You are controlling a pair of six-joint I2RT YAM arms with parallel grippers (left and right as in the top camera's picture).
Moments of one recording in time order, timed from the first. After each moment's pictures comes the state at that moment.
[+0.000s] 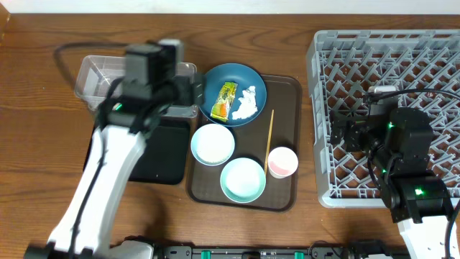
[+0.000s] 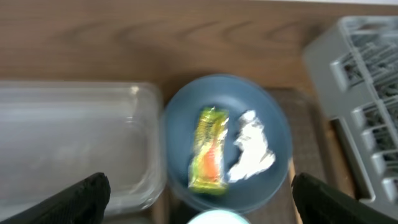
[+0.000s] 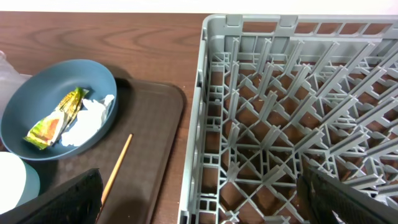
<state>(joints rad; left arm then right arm) -0.23 1.45 1.28 -0.58 0.17 -0.17 0.09 0.92 0.86 -0.54 -0.06 0.06</state>
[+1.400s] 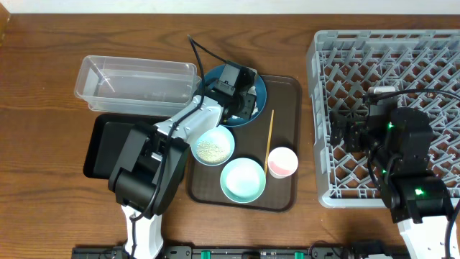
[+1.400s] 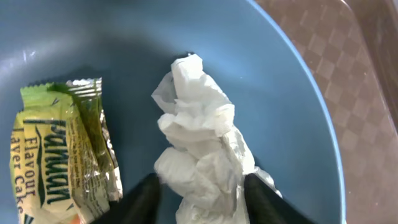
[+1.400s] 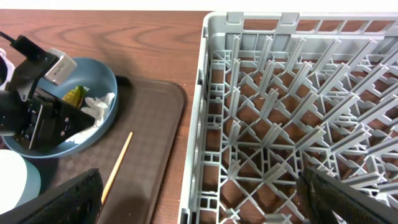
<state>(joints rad) -0.48 2.02 1.31 -0.29 0.14 -0.14 0.09 0.92 0.86 -0.54 -0.06 0.06</state>
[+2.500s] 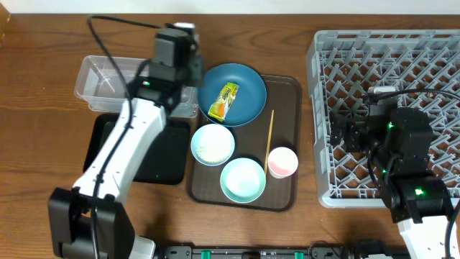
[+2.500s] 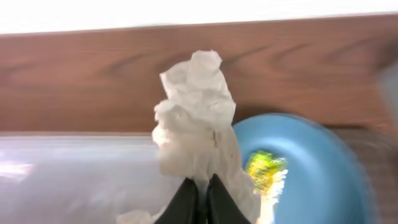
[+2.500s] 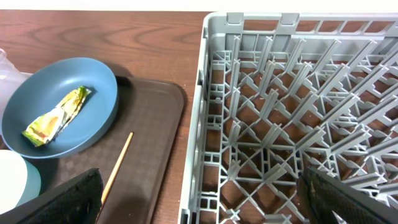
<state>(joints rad) -0.23 1.63 1.32 -0.44 -0.08 -0.14 0.09 0.92 0.86 -0.54 -0.06 0.06</state>
